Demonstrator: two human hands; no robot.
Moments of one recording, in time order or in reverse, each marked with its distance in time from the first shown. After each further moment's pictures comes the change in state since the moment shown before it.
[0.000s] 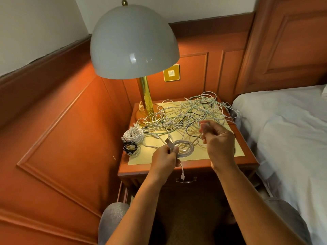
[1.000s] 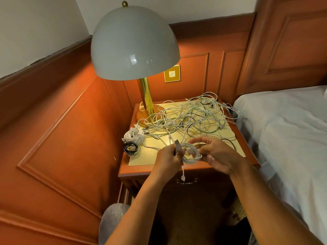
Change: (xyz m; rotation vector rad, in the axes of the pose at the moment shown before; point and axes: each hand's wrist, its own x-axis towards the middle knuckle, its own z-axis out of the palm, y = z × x) left_hand 0.000 0.006 0.002 0.272 -0.058 0.141; right_hand 0.022 0.013 -0.022 0.127 -0.579 0.622
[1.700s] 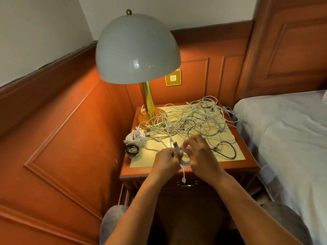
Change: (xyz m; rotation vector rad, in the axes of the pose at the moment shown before) left_hand -0.007 0.009 -0.010 0.048 -0.017 -0.087; right_hand -0.001 0.030 0.037 -1.113 0.311 -0.728
